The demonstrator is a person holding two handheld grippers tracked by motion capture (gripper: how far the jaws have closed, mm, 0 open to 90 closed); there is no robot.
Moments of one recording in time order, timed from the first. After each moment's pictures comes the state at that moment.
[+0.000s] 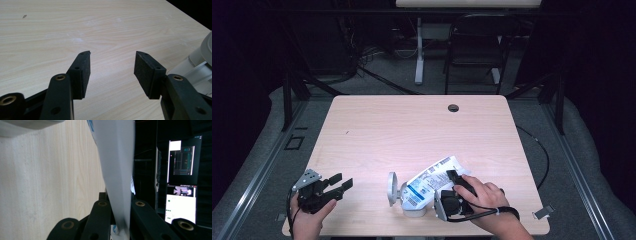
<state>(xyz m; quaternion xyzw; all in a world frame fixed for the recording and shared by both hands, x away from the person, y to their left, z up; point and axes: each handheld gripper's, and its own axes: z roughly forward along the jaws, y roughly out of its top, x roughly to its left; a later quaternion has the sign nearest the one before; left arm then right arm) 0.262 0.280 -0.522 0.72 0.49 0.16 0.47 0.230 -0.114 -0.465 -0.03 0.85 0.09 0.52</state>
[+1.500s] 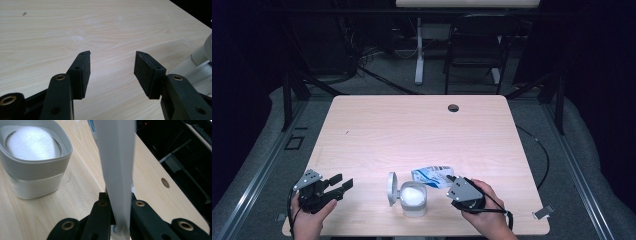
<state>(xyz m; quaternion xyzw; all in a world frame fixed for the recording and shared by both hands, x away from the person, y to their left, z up) 0.263 0.280 -0.525 0.72 0.49 0.16 0.47 0.244 -0.147 -0.485 0.19 0.85 0.33 0.36</state>
